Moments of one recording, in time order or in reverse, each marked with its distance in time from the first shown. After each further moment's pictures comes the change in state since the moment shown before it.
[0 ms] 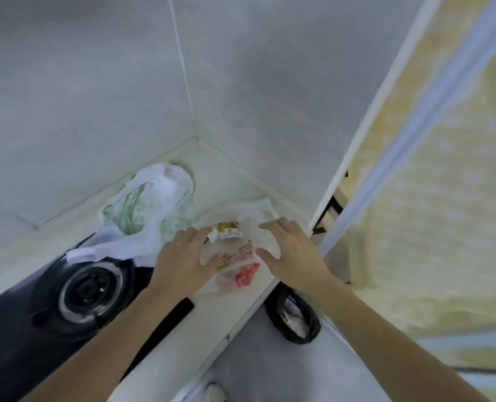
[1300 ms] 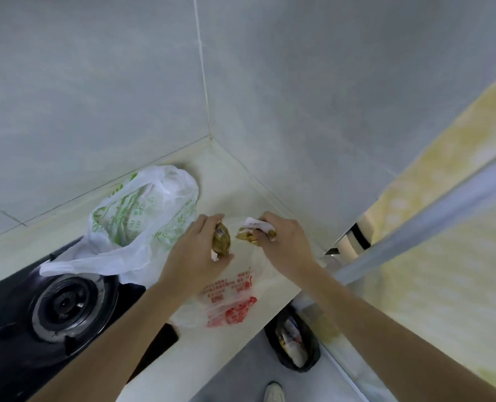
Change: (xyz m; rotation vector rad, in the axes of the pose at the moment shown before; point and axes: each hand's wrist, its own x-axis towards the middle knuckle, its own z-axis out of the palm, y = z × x) left_hand 0.095 0.021 0.010 -0.241 0.086 -0.035; right_hand 0.127 0.036 0.011 0.217 0.068 -0.020
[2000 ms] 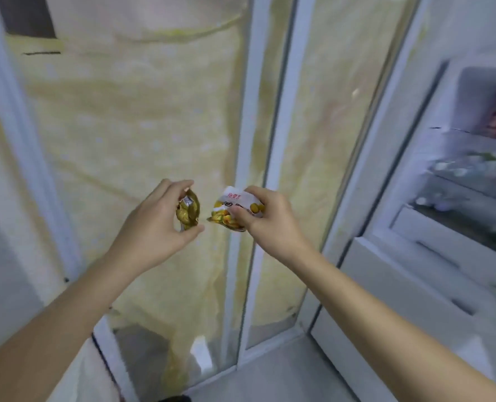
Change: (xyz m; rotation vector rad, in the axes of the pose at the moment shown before) left_hand -0.142 0.441 -0.067 -0.342 -0.237 1.290; right_hand -0.428 -0.174 -0.337 -0.175 1.114 0.577
